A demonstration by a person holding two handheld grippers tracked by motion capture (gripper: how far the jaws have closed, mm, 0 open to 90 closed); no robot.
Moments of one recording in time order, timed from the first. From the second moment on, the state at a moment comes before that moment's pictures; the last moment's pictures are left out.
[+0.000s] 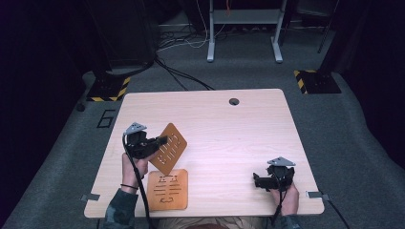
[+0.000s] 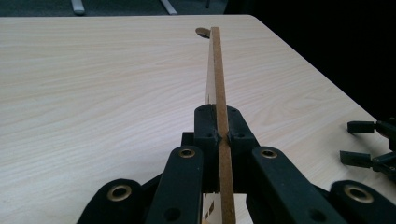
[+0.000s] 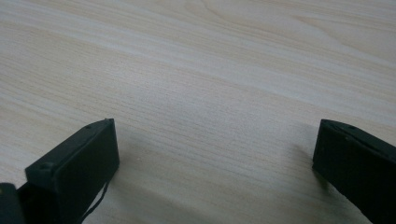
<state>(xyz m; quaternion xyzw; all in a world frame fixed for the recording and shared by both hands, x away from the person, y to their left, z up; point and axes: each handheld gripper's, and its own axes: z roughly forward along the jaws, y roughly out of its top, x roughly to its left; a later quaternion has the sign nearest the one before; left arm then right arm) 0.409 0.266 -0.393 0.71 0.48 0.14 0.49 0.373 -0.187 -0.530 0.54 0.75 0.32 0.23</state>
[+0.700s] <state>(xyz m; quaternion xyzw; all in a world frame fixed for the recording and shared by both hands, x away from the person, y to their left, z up) 0.429 0.284 -0.388 0.70 0.51 0.16 0.48 0.374 -0.187 -0.530 0.54 0.75 0.32 0.23</state>
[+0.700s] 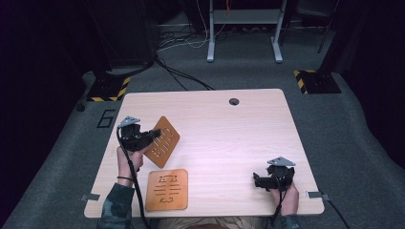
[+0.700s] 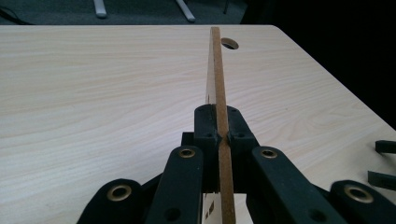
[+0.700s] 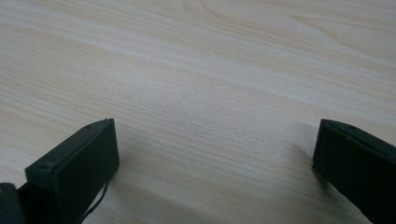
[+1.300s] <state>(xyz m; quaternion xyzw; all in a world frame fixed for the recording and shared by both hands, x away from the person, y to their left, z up) 0.458 0.302 -0.393 0.68 0.54 0.17 0.47 0.374 -0.187 -0.530 0.54 0.75 0.32 0.23</state>
